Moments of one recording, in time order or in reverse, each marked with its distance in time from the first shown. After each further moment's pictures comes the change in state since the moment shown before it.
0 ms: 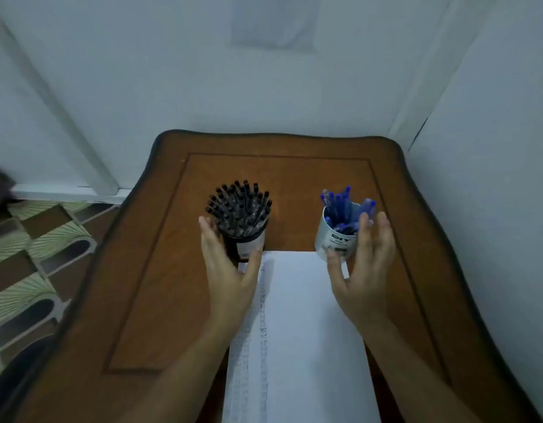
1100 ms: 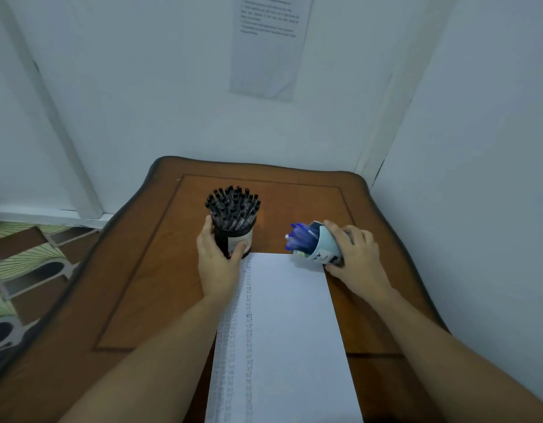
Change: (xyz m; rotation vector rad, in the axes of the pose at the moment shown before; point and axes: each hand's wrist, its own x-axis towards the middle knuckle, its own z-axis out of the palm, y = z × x) left_hand 0.000 -0.022 0.006 -0.102 0.097 -0.070; right_hand 0.015 0.042 -0.044 -0.390 -0.401 -0.148
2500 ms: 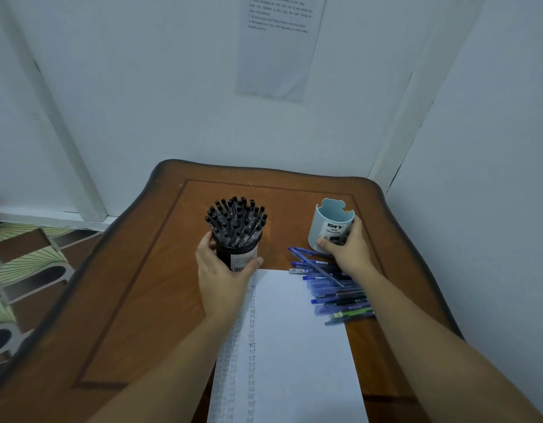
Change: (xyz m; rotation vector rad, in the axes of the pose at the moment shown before) left_hand 0.013 -0.011 0.012 0.062 0.038 0.025; right_hand 0.079 0.001 0.044 0.924 -0.058 0.574
